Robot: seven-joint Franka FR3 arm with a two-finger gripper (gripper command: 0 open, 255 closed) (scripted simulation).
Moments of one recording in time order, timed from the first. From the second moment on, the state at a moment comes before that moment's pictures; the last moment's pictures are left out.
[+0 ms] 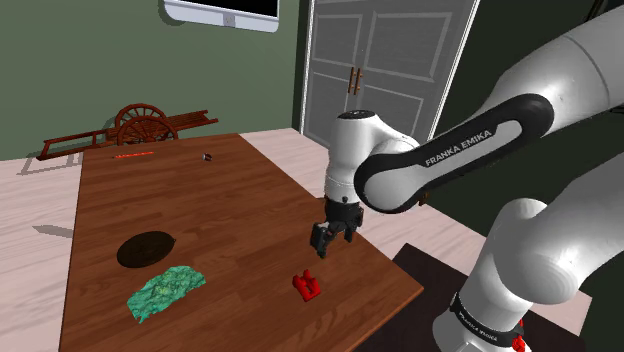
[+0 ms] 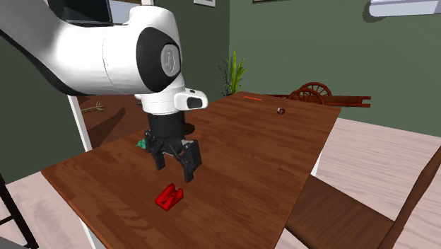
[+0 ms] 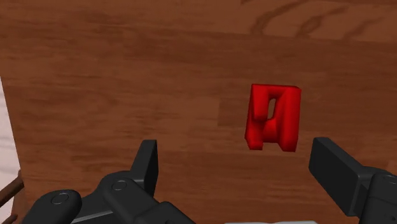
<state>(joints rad) 0.09 -0.44 0.35 -2.77 0.16 2.32 0.46</state>
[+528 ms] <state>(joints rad) 0.06 -0.12 0.47 -2.72 0.07 2.61 0.68</state>
